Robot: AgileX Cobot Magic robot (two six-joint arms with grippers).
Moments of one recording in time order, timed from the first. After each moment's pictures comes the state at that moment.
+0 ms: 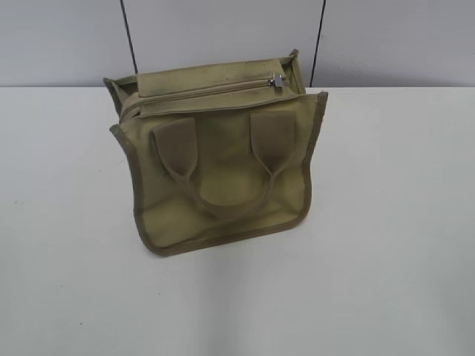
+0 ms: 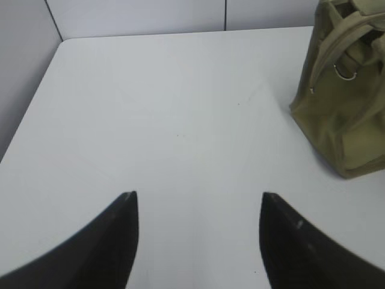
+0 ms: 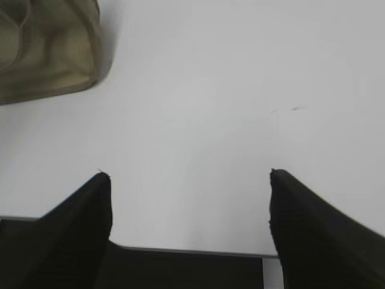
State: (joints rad) left arm -0.01 0.00 -0.54 -0.04 1.05 0.10; right arm 0.03 0.02 -0.47 0.12 1.09 -0.04
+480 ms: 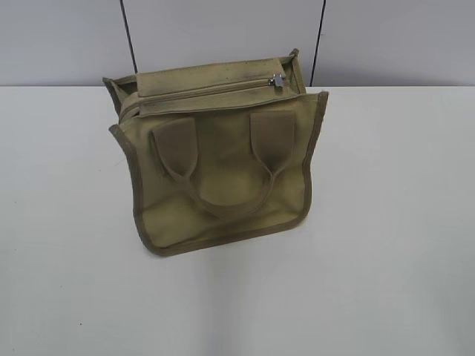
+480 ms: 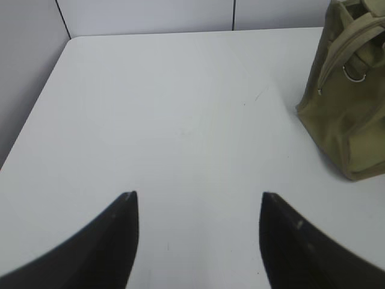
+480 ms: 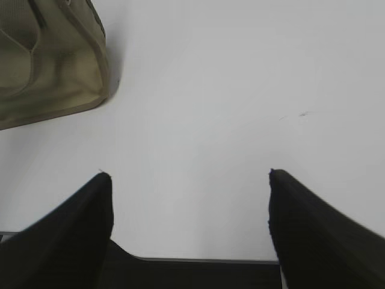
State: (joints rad) left arm 0.01 0.00 -0.54 -0.04 1.05 0.10; right arm -0.01 0.00 -0.47 0.18 1.09 -0.04
